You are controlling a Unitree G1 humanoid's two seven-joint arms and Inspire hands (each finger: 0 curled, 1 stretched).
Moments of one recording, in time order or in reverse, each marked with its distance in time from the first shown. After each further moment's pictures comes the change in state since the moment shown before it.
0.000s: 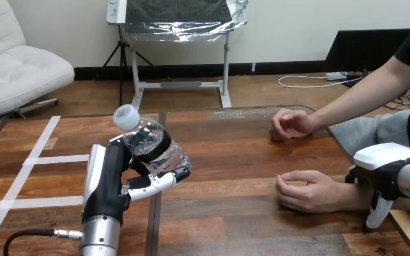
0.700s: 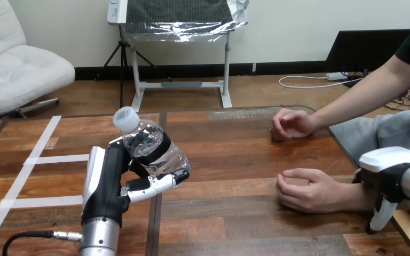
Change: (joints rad) left arm 0.006 0.004 0.001 0.000 0.000 -0.002 -0.001; right arm -0.026 0.005 0.011 0.089 0.005 -0.003 -0.023
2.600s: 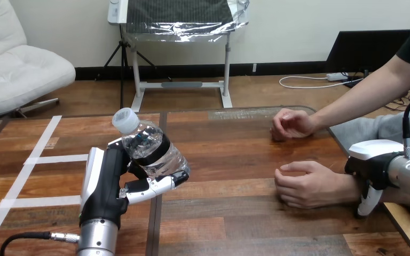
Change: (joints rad) left arm 0.019 0.004 0.002 -0.038 0.005 0.022 -0.014; right arm -0.185 0.101 0.080 0.320 0.073 -0.080 -0.109
